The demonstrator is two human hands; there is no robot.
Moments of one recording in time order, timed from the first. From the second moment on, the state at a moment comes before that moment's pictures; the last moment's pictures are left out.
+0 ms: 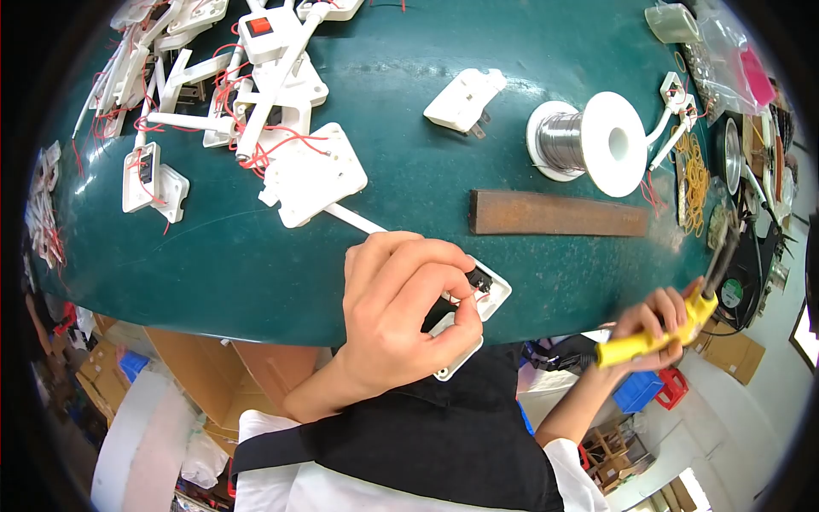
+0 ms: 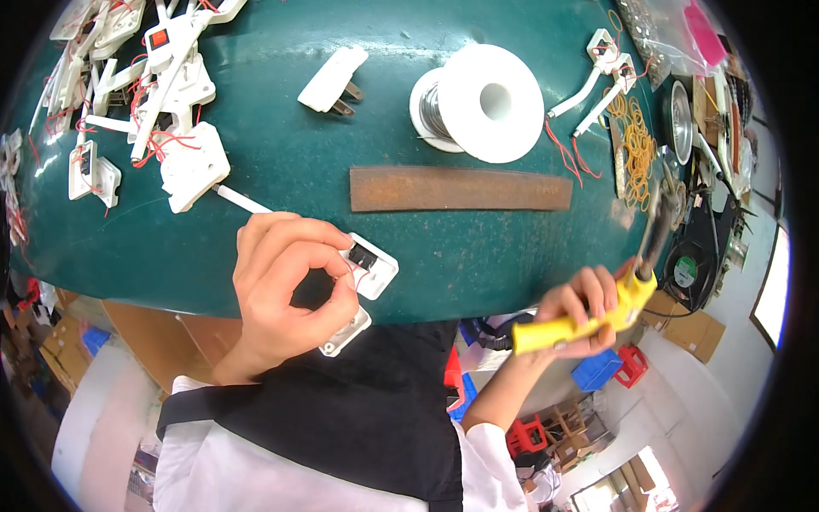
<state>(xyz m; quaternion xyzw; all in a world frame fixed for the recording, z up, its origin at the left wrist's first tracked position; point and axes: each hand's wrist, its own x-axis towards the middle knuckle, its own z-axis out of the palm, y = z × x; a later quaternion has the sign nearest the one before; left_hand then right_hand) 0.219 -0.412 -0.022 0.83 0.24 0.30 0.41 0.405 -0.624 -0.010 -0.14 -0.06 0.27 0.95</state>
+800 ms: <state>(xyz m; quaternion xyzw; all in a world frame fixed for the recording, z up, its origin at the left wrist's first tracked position) 0.216 -0.411 -0.029 0.80 0.25 0.34 0.43 0.343 -0.608 0.114 -0.78 -0.09 0.34 0.51</state>
